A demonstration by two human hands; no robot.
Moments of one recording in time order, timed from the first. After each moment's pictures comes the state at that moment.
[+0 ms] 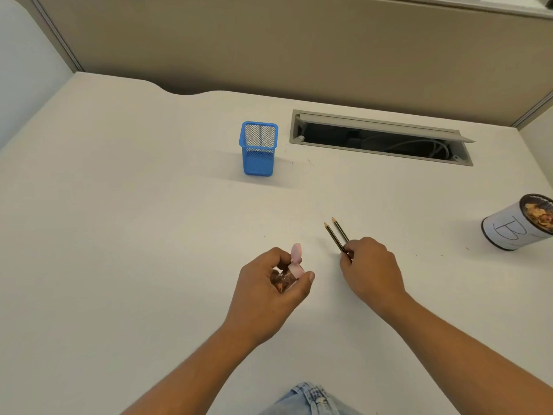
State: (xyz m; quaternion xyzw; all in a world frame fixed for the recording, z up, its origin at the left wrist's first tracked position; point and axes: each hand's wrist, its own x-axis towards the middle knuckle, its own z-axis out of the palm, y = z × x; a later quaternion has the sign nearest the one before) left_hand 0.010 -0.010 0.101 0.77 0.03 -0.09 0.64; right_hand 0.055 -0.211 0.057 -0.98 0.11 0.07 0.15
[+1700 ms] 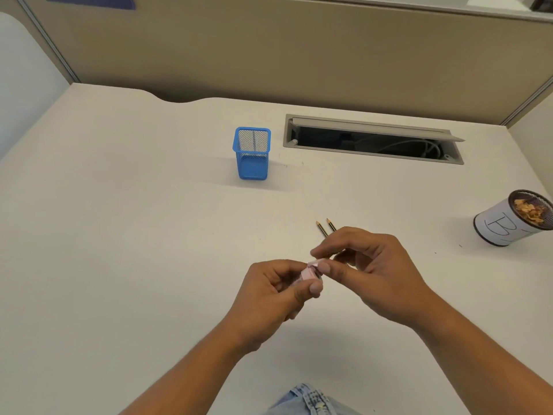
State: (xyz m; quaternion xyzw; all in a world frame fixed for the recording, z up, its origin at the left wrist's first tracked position) left_hand 0.010 -0.011 0.120 0.64 -0.04 -0.20 0.74; right_hand 0.020 -0.198 0.157 -0.79 -0.10 0.08 0.60
